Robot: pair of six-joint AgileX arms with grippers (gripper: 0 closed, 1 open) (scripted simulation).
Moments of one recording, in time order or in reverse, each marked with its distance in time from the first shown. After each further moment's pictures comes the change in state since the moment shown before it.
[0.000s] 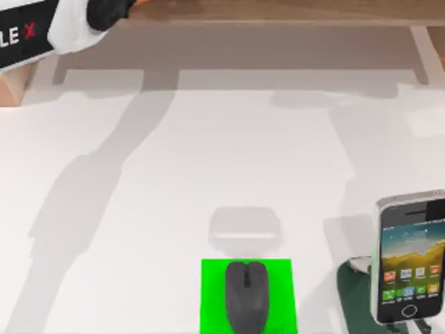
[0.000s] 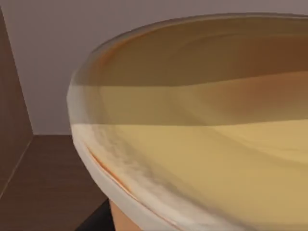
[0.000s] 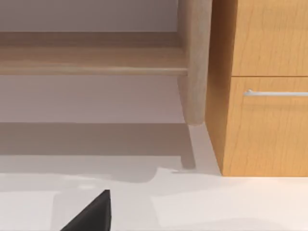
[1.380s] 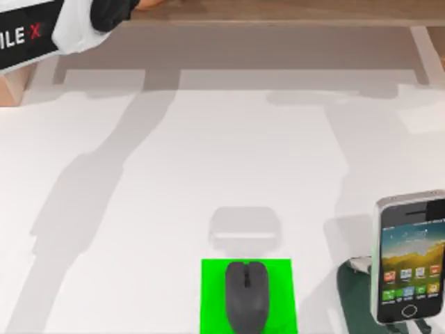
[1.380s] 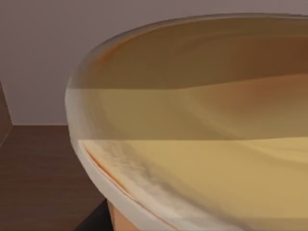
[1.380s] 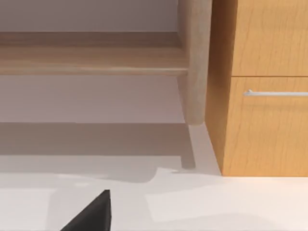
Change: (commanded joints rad) left arm -0.008 0.031 0.017 -0.007 0.034 -0.026; right arm 0.000 0.000 0.000 0.000 0.000 0.000
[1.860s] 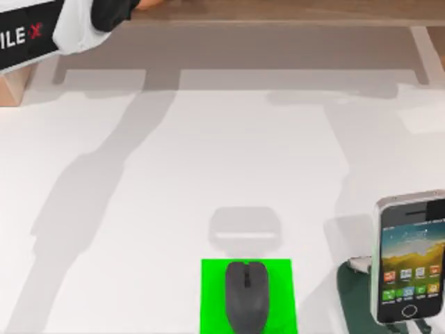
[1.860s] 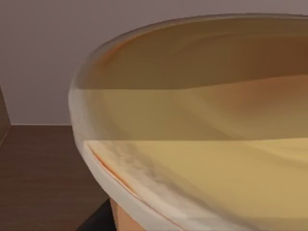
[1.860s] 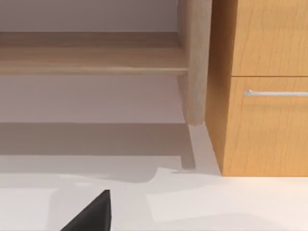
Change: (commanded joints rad) left arm 0.000 0.000 0.000 0.000 0.000 0.000; right arm 0.000 0.000 0.000 0.000 0.000 0.000
